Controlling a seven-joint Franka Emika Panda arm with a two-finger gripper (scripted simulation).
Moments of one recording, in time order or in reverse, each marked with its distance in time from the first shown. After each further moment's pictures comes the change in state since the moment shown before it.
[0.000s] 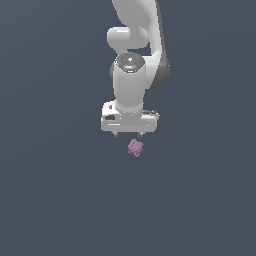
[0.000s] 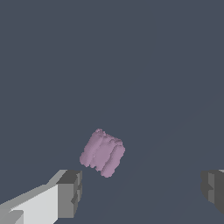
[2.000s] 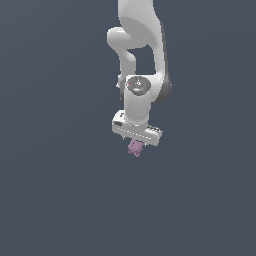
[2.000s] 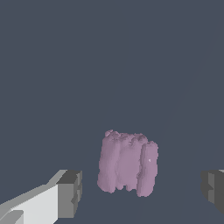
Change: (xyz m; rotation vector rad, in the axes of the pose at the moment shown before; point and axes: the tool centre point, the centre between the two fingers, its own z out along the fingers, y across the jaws) arm -0.014 -0.029 0.067 0.009 -0.014 0.372
